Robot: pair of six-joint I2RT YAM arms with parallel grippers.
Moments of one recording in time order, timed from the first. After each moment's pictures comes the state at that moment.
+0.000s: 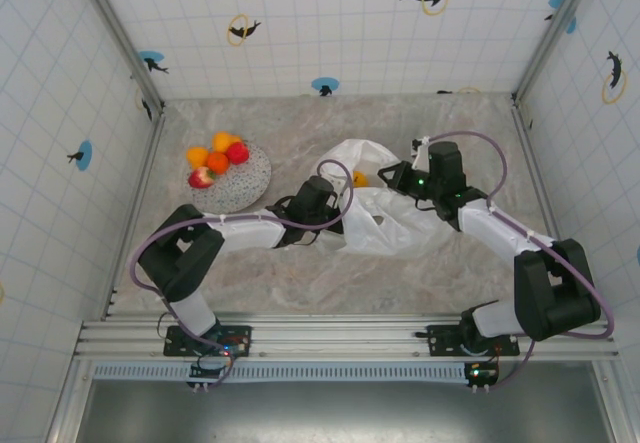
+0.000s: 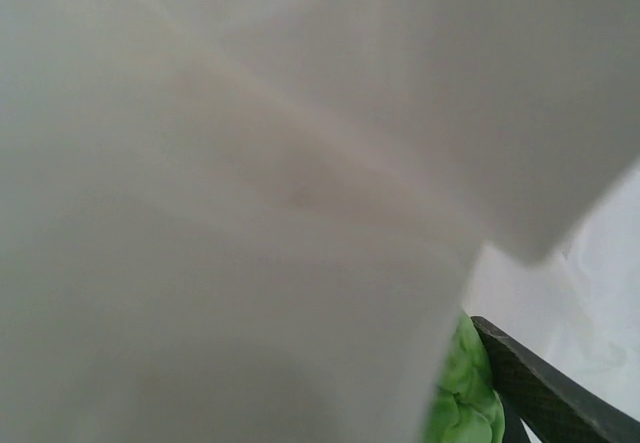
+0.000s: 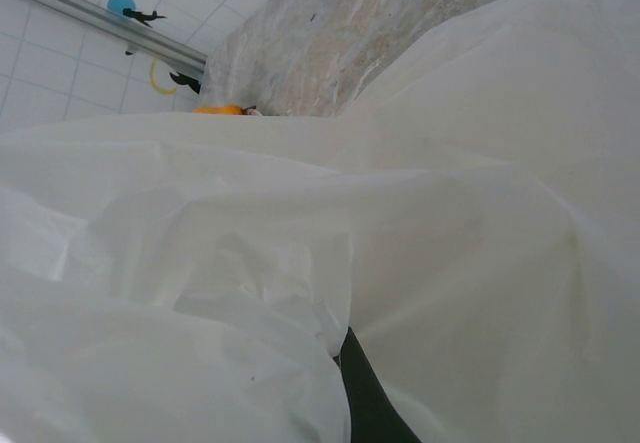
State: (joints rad) left arm -0.83 1.72 0.87 0.16 0.19 -0.47; right arm 0.34 1.39 0.77 0.09 -0.49 0.75
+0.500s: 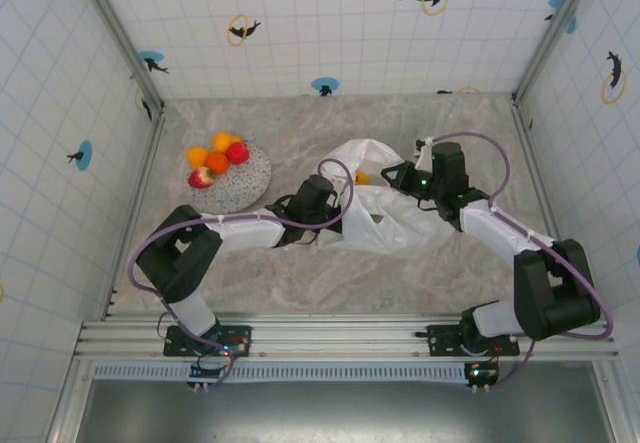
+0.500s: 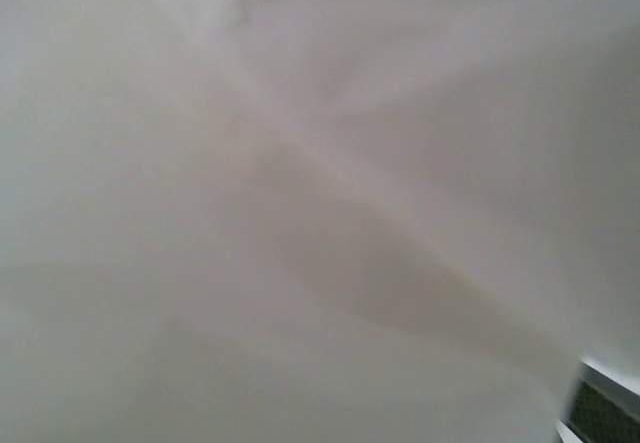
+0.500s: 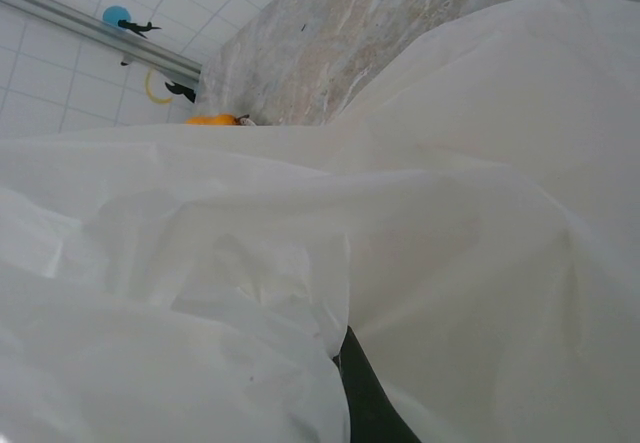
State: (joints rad) left arm -0.83 1.71 0.88 0.15 0.20 -0.45; right arm 0.32 1.39 0.76 0.11 -0.49 0.75
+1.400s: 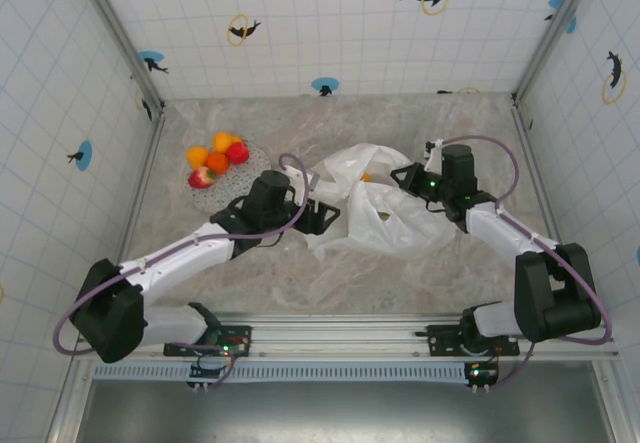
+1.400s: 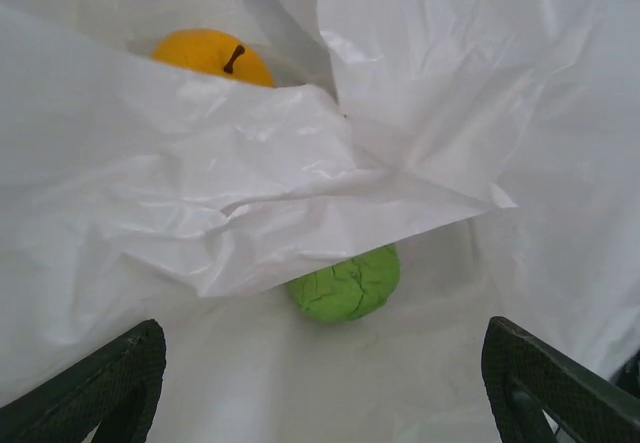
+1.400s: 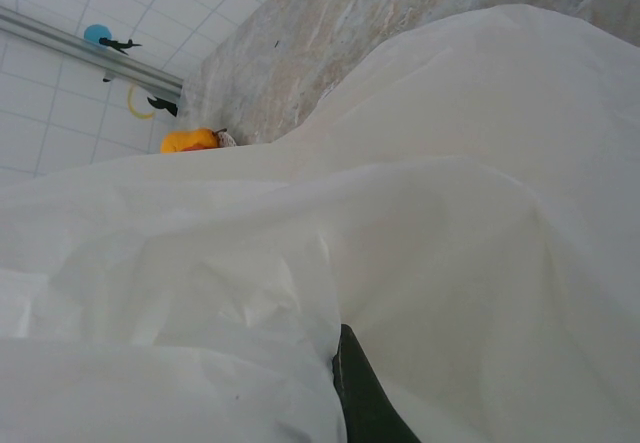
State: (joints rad) left arm -0.72 1.25 0.77 -0.12 0.29 -0.35; right arm 0.25 1.37 0.72 0.10 -0.51 0.72
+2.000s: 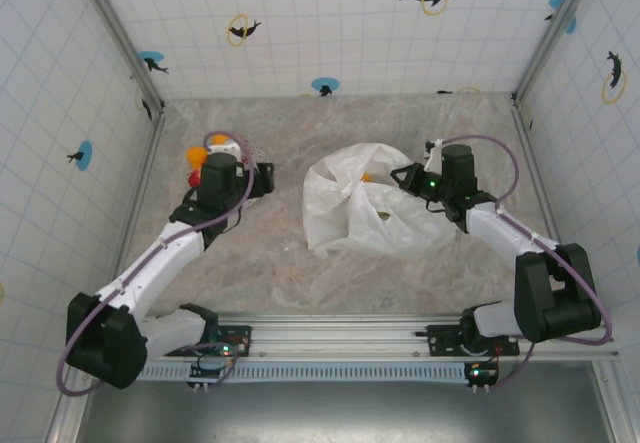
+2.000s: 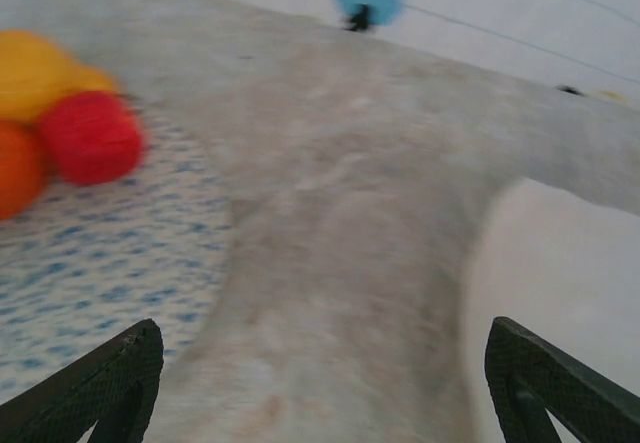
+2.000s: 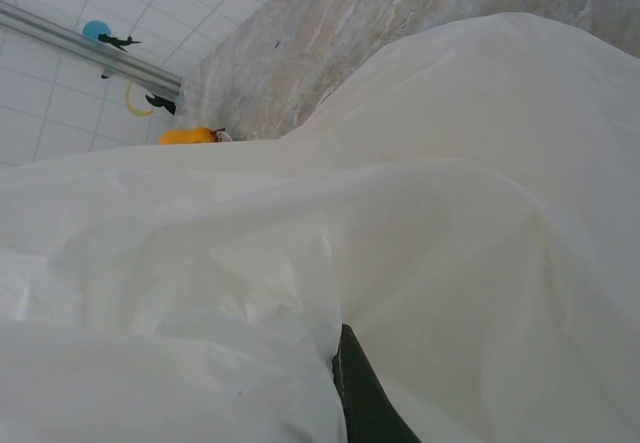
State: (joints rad) left arm -0.36 1.15 0.78 -0.18 -0.06 -0.44; right arm 0.25 1.37 0.72 0.10 -0.51 0.70
